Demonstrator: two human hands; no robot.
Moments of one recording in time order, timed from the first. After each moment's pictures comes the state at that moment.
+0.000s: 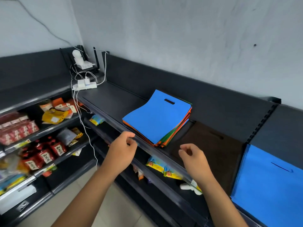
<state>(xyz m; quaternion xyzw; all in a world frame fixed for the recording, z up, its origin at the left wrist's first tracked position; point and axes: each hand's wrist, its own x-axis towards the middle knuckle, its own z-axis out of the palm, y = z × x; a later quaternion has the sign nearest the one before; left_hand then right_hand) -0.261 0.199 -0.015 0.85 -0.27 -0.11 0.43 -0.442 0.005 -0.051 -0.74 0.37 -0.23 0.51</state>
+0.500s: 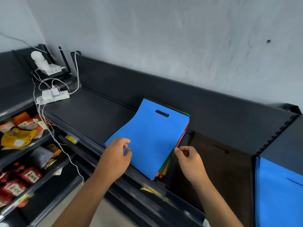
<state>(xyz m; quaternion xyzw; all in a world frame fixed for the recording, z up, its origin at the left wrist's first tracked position) -0.130 0.097 -0.039 0.86 -0.38 -0.09 0.33 -0.329 -0.085 -0.080 -0.68 0.47 -0.26 0.51</state>
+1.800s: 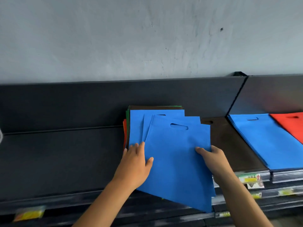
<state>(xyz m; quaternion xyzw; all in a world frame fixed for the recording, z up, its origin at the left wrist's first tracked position) 0.015 0.044 -0.049 0.68 -0.71 -0.17 0.11 -0.266 0.001 -0.071 -0.38 0.67 -0.43 0.48</state>
